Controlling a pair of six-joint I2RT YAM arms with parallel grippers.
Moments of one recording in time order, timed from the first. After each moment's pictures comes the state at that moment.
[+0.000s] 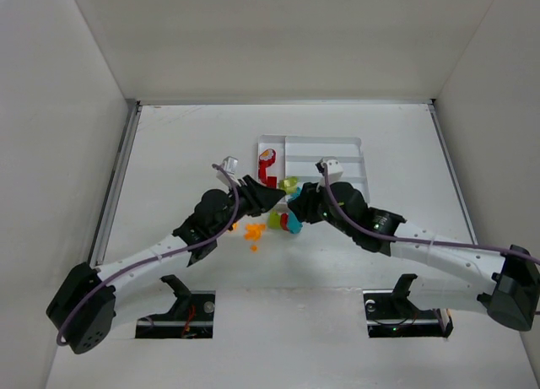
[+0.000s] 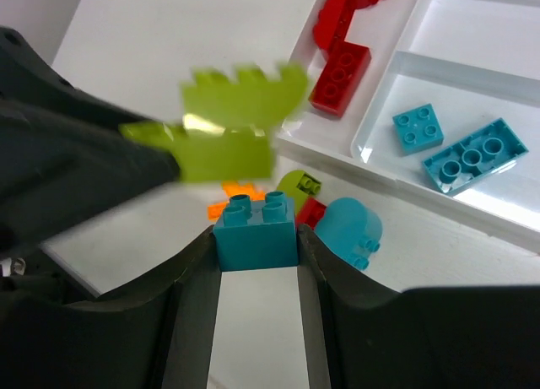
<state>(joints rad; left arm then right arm) -0.77 1.04 0.45 0.47 0.03 -0.99 0.95 1.12 0.78 -0.08 0.27 0.58</state>
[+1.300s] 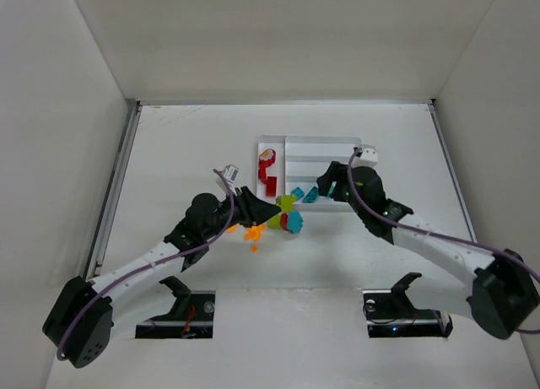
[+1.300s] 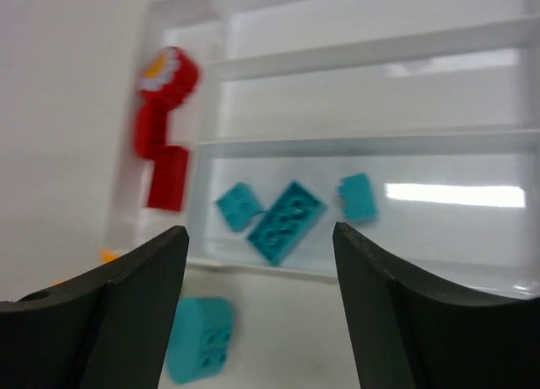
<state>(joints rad) -0.67 0.94 0.37 0.42 0.29 -0.90 0.61 1.18 0.68 0.04 0.35 0.57</state>
